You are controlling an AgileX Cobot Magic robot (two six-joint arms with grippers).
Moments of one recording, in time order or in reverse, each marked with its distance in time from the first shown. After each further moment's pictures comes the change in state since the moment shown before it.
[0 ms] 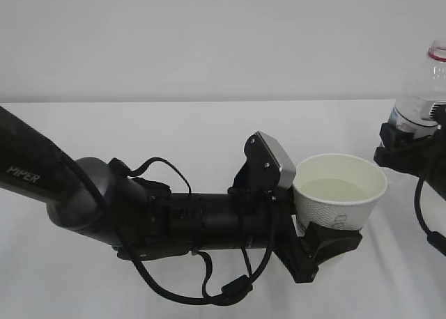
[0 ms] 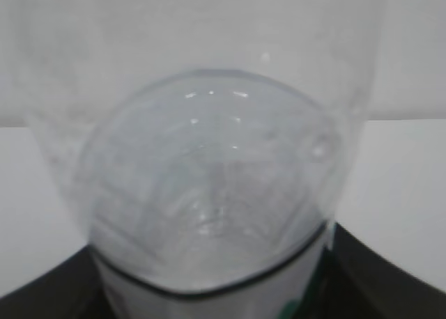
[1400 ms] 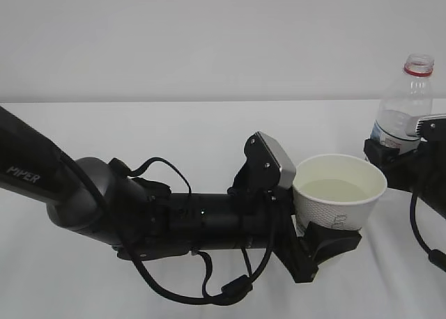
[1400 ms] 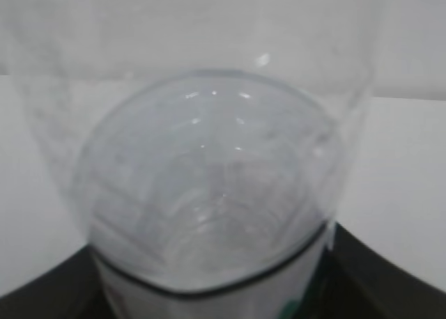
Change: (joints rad) left arm 0.000 0.000 0.000 -0.002 0.006 0.000; right arm 0.000 0.023 0.028 -0.126 0.000 0.000
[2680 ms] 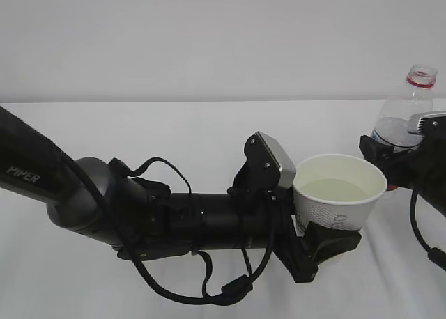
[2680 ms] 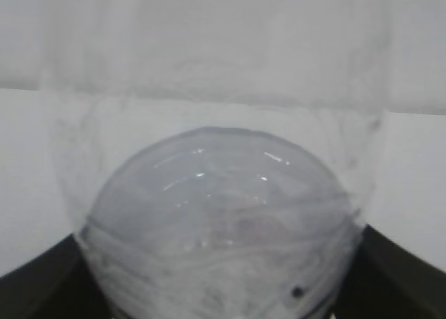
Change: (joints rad) left arm 0.000 0.000 0.000 0.000 0.000 0.000; right arm 0.000 0.000 0.000 -0.002 -0.028 0.000
